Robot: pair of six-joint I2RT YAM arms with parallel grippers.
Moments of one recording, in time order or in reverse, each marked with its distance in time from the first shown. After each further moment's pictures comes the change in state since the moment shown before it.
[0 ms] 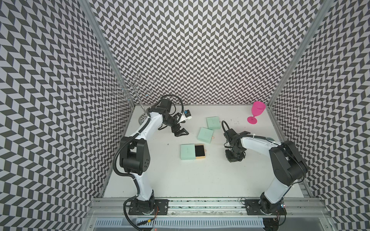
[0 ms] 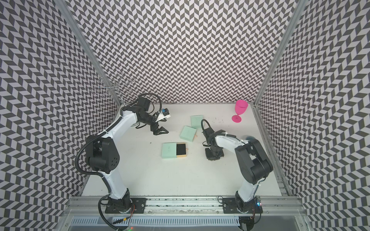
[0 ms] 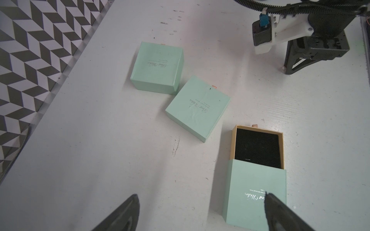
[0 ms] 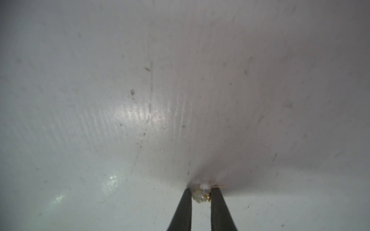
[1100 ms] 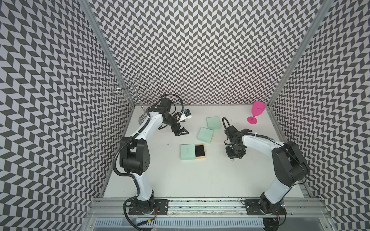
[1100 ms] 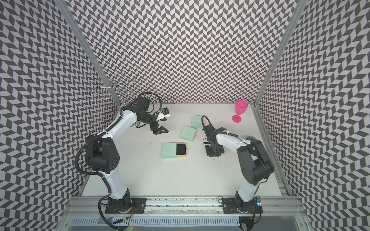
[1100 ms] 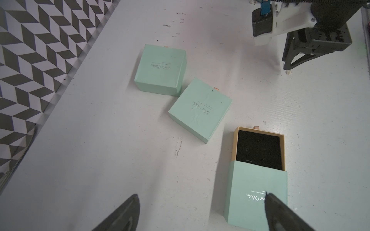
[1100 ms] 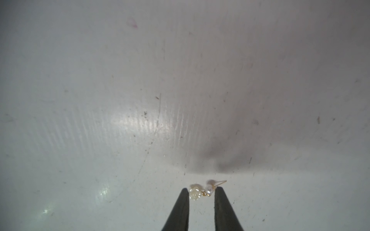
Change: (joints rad) left arm 0.000 0.000 0.013 0.000 -0.003 -0.011; right arm -0.016 -0.023 0.042 -0.025 0.054 -0.024
